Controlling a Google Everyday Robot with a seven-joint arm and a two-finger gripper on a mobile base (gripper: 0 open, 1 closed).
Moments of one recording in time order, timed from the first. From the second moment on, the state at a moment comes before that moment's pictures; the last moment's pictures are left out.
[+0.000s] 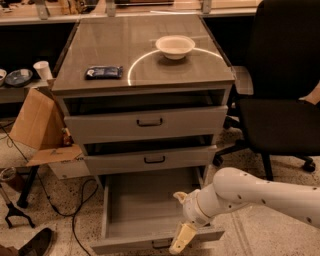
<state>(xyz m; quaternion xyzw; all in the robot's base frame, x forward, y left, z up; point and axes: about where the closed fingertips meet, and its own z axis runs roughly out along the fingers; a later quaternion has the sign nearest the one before) 0.402 -0.046 0.517 -0.60 0.73 0.26 0.20</state>
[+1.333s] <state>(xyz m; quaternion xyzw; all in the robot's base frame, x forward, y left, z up) 0.395 -0.125 0.291 -0.52 0.75 0.35 0.22</state>
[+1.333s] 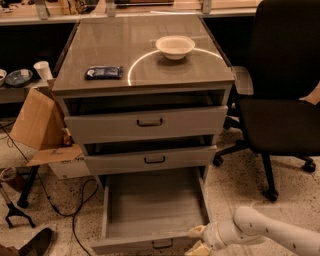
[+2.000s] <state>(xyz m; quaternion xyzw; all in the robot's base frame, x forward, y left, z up) 0.407 -0.113 0.220 -0.48 0.76 0.37 0.22</state>
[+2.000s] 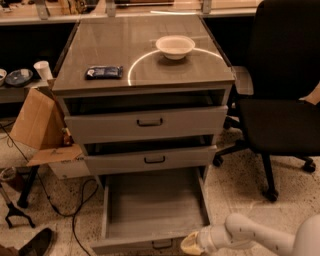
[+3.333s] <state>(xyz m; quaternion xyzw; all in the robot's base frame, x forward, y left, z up) 0.437 -0.075 0.168 -0.48 0.79 0.34 0.19</state>
